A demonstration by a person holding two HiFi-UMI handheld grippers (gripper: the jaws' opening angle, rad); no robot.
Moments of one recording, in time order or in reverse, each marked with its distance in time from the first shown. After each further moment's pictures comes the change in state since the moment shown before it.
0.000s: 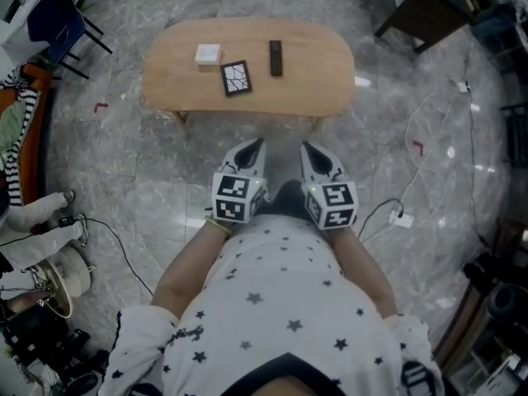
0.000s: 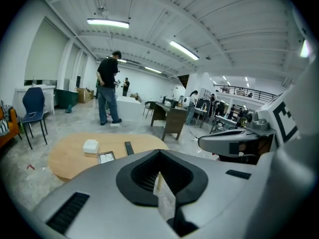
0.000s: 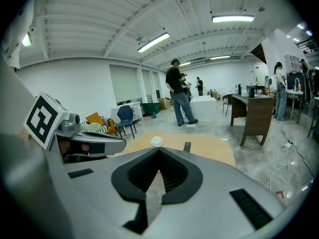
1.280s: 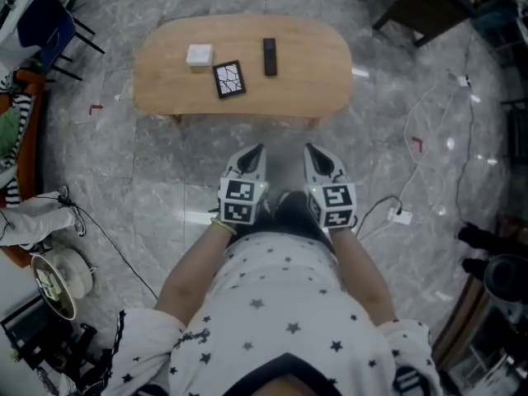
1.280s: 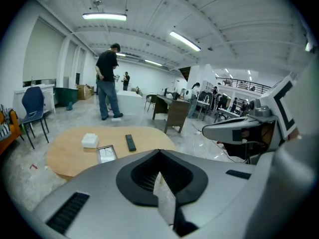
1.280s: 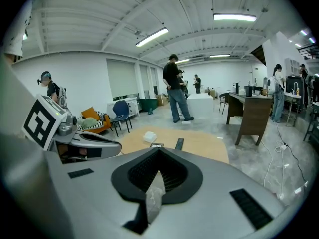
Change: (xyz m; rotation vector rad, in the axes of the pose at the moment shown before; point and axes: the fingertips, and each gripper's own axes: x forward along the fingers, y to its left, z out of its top) left arm 0.047 0.001 -0.028 0.017 0.093 0.027; right arm 0.023 -0.042 -0.017 -0.012 0.056 -0.034
